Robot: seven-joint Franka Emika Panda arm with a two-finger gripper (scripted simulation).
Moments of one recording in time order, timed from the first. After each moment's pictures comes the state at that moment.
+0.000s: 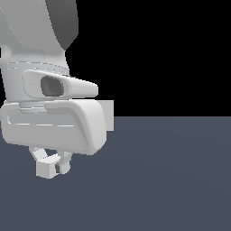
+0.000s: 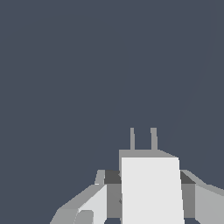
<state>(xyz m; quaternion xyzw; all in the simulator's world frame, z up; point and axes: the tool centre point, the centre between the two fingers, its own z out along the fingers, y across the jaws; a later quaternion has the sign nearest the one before) -0.096 0.110 0.013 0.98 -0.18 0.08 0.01</state>
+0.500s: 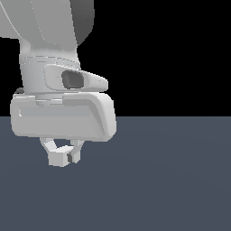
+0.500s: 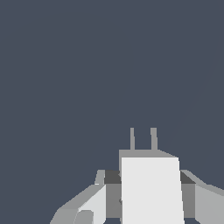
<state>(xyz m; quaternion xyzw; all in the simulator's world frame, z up) -0.084 0.096 0.026 0.99 -0.15 0.08 0.01</state>
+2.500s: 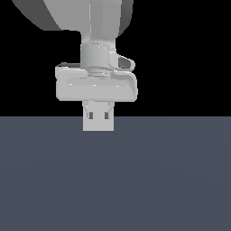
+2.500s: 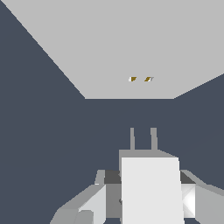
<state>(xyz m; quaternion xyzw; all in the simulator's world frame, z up) 0.009 0.045 0.100 0.99 0.07 0.08 -0.01</state>
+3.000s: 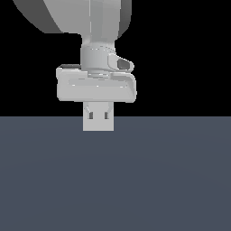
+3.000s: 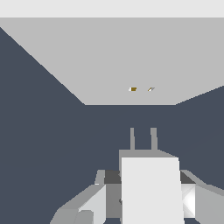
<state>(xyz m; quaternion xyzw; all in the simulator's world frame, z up) 0.017 0.046 0.100 0.99 0.07 0.08 -0.01</state>
